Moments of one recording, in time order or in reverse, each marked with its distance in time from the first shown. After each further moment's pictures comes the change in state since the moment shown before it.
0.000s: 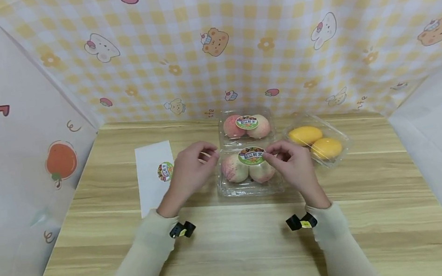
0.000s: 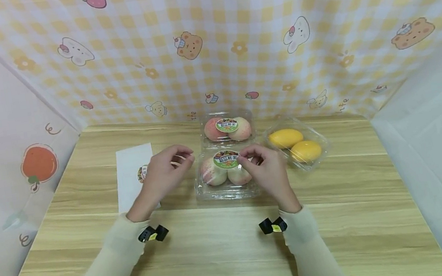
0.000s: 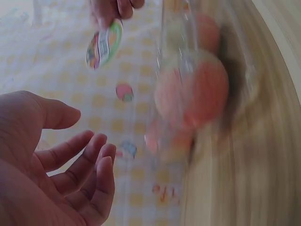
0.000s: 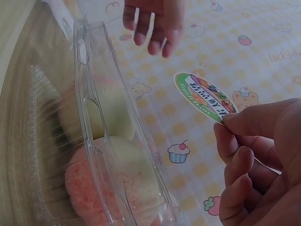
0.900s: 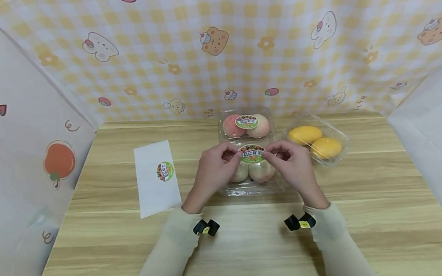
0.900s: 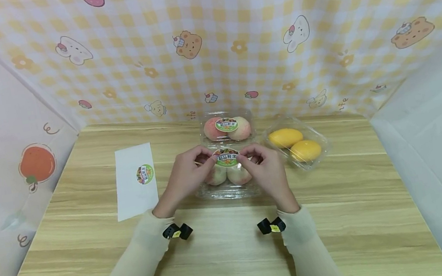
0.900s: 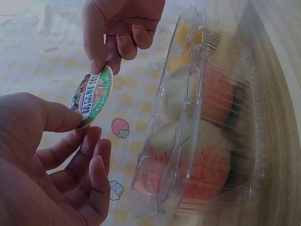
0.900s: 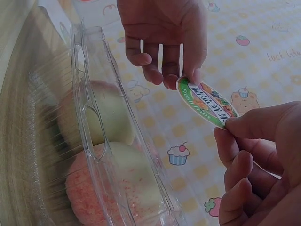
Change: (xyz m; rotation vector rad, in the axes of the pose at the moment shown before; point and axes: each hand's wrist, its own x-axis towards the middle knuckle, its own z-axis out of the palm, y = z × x) left_hand 0.010 0.021 0.048 -0.109 -0.039 0.023; right_hand 0.000 -0.002 0.003 0.051 0.038 0.021
